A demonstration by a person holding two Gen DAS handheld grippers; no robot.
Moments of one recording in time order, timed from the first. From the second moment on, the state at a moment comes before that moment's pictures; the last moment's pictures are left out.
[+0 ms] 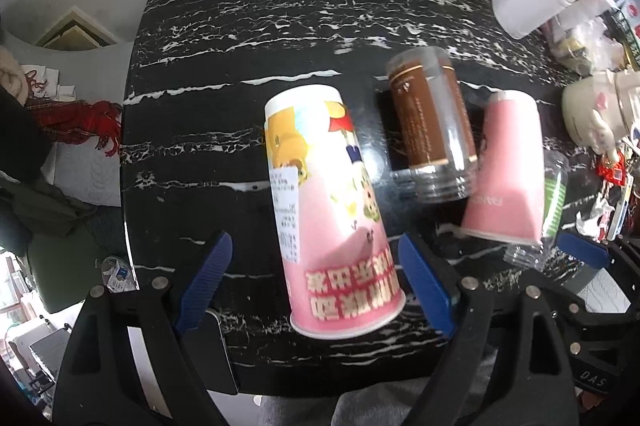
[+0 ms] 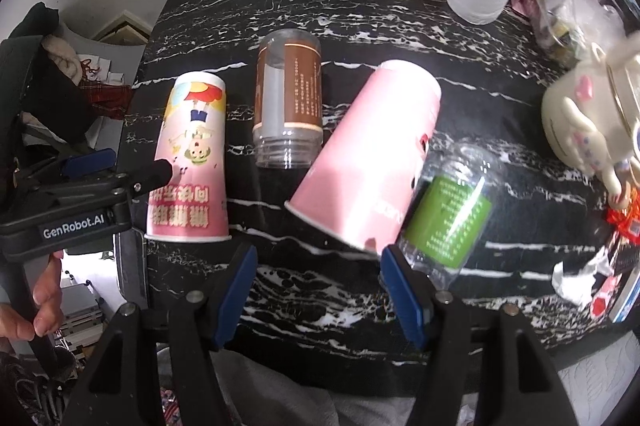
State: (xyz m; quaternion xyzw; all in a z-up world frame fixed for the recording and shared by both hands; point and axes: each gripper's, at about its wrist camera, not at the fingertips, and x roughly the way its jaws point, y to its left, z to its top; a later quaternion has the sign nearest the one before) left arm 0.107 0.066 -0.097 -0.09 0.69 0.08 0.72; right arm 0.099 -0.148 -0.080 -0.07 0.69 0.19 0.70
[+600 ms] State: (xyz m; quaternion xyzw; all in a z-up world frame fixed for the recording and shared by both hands) left arm 0.132 0.074 -0.142 -0.10 0.70 0.10 0.70; right arm 0.139 -0.136 -0.101 -0.09 0.68 0.21 0.69
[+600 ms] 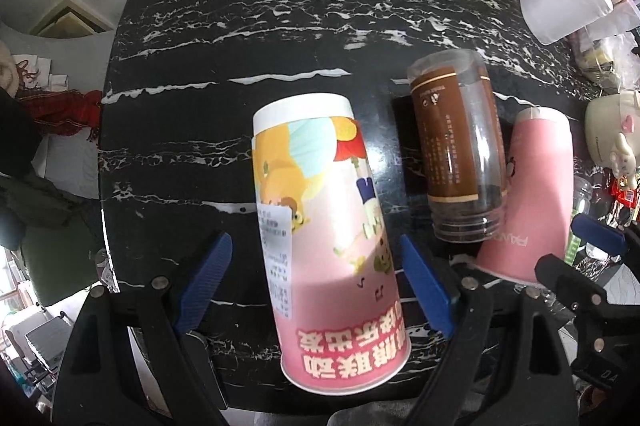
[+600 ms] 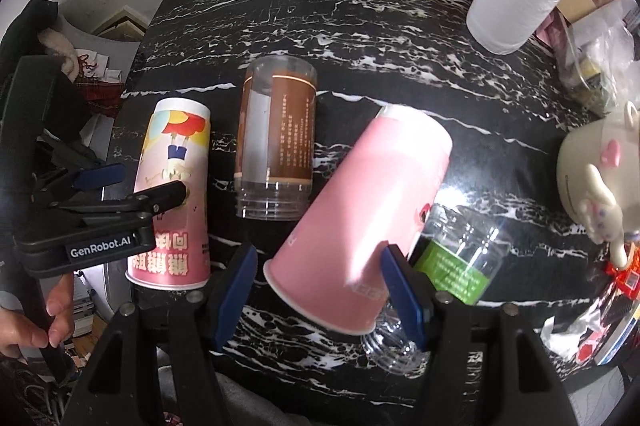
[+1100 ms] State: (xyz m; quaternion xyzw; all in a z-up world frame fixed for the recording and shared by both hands) left arm 0.132 0.064 -0.159 -0.10 0.70 0.08 0.70; right arm 0.137 -0.147 -0.100 -0.08 0.68 0.20 0.70
